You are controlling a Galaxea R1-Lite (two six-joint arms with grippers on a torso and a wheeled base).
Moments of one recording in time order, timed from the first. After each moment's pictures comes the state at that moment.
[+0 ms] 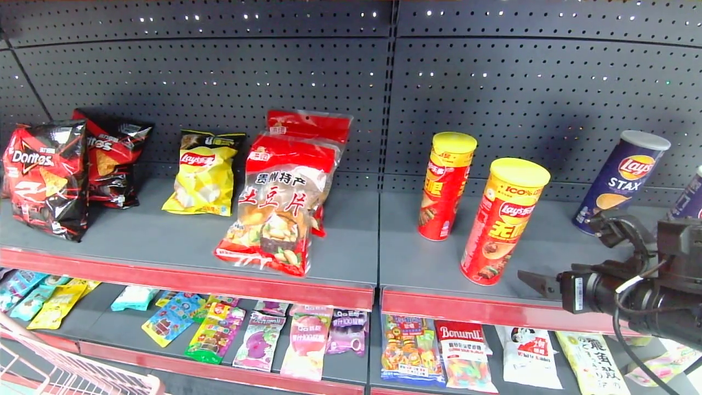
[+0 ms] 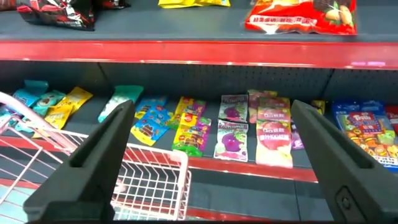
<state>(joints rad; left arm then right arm) 0.26 0.09 -0.02 0.01 -0.19 0.10 0.13 1.51 -0.39 -0.60 0.01 0.00</state>
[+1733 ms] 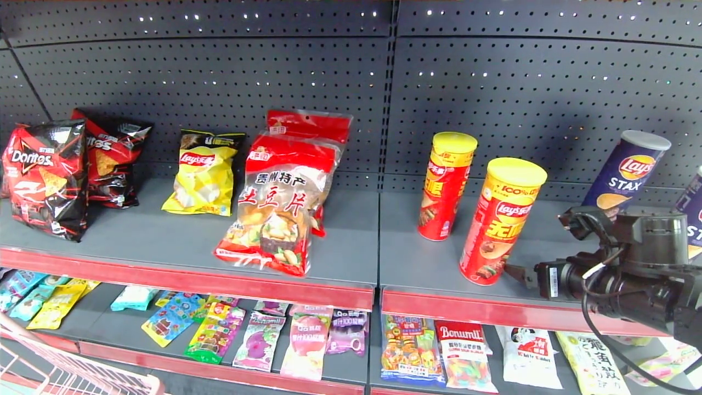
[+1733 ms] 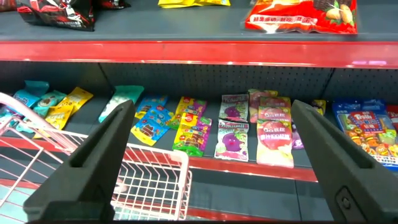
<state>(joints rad) 0.26 0.09 -0.02 0.01 -0.19 0.10 0.13 1.67 -0.45 -0.66 -0.04 0.00</state>
